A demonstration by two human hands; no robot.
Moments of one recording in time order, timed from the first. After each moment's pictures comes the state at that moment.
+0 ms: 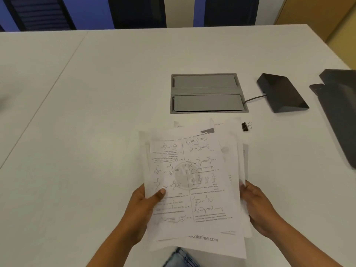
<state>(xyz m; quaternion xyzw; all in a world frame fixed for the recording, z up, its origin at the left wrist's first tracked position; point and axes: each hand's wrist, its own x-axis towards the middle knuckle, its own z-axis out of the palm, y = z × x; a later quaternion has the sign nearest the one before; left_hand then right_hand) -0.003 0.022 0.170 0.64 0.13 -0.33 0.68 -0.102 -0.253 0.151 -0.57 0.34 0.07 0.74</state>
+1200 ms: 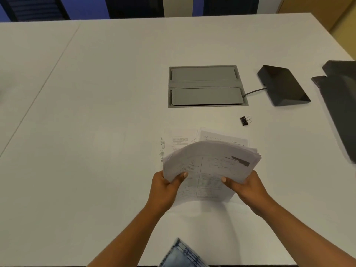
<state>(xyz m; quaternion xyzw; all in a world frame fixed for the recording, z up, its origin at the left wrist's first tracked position) 0.007 -0.045 0.151 0.74 0.01 -0.22 0.63 -0.078 -0.265 0.144 -0.70 0.23 0.00 0.67</state>
